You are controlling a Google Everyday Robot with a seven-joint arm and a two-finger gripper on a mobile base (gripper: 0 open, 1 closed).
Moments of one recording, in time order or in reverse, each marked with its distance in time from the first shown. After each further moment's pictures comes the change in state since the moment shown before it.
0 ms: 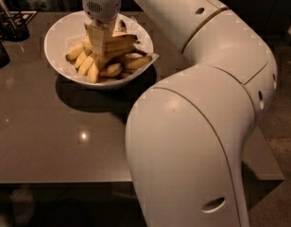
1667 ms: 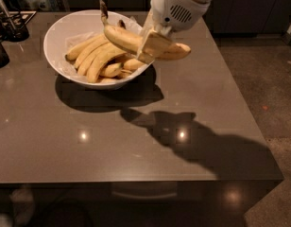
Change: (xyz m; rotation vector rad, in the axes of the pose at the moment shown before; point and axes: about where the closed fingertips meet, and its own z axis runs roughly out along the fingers) arm 0.129 0.092 -0.107 0.081 -0.335 -0.219
